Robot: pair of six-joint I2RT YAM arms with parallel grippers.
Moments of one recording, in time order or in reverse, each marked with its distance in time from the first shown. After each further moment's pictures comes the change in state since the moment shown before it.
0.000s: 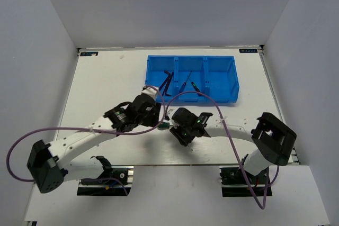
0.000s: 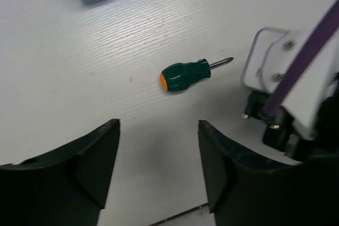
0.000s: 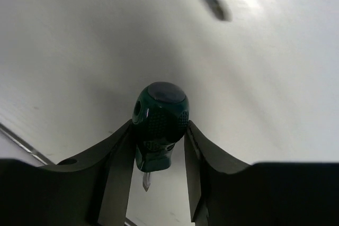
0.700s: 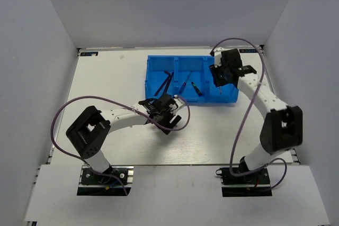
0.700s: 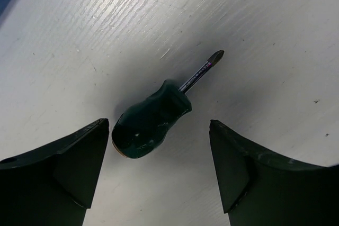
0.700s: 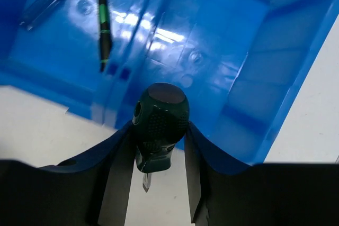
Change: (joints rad) left arm 0.001 0.526 0.091 0.186 0.249 0.394; right arm -0.738 -0.029 0.409 -0.126 0.022 -0.303
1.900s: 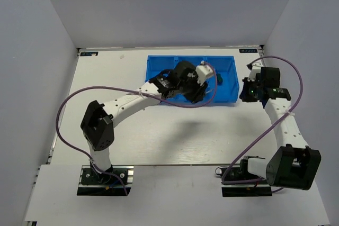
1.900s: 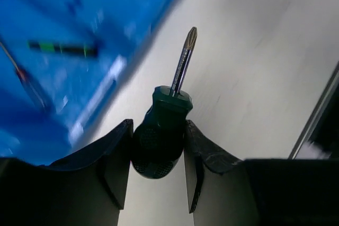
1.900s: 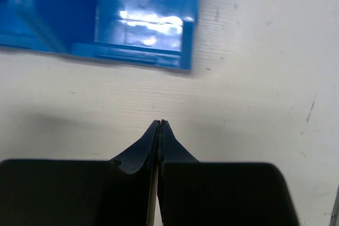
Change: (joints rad) left arm -0.028 0.169 0.609 -0.060 0.229 0.073; right arm -0.375 -0.312 -0.243 -0.094 -0.272 0.084
